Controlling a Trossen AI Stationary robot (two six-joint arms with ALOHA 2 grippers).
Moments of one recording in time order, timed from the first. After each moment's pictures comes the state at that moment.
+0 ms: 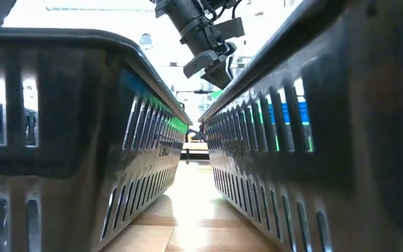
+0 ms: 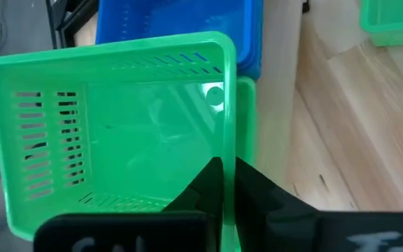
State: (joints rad) left arm 0.09 1.90 1.56 -0.52 -0.20 0.64; right arm 0.26 0.20 0.14 -0.42 0.34 0.47
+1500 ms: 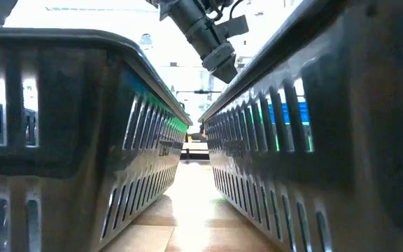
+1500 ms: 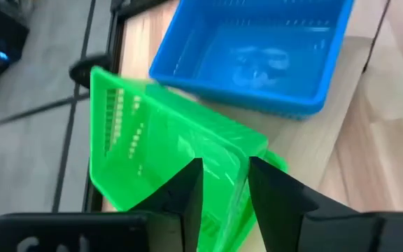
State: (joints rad) left arm 0.12 1.90 1.56 -0.42 -0.23 0.39; right arm 0.26 0.20 0.14 -0.42 0.34 0.47
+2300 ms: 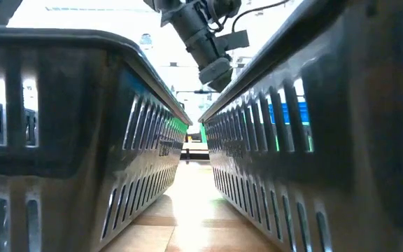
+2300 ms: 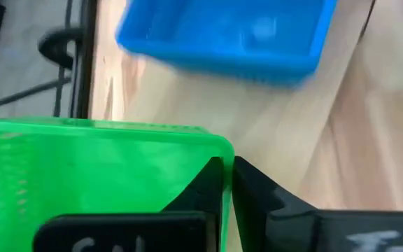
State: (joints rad) left arm 0.12 1.94 1.56 -0.47 -0.23 0.39; right arm 0.26 0.20 0.14 -0.42 0.34 0.50
